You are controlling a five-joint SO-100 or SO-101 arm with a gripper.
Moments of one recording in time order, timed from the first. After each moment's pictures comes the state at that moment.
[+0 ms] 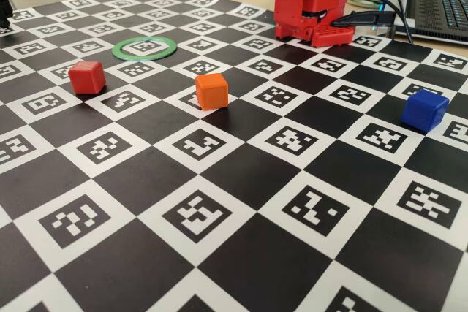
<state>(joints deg) 9.8 85.4 68.7 91.1 -28.2</state>
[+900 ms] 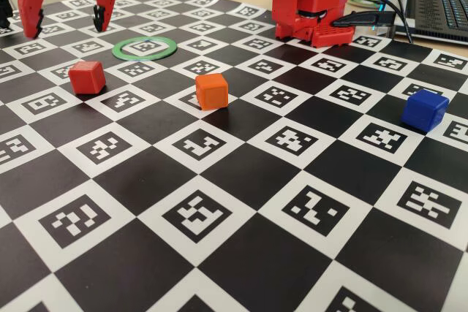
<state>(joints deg) 19.2 51.9 48.7 85.6 -20.0</state>
